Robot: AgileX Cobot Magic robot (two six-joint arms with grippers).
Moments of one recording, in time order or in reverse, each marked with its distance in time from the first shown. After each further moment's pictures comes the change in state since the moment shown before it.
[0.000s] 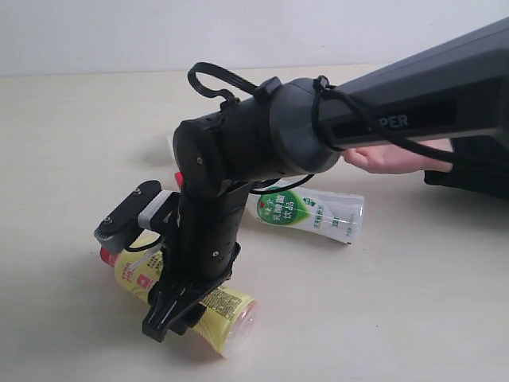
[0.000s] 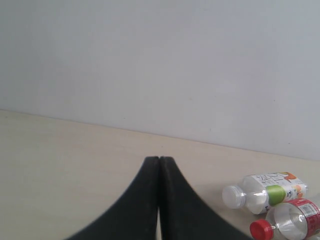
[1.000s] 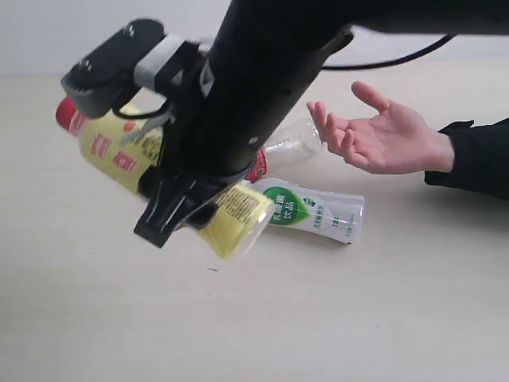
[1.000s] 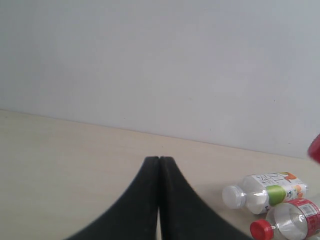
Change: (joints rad) left arm 0.000 0.000 0.000 0.000 0.000 0.000; right arm -0.002 -0.425 0.000 -0.156 0.078 0.099
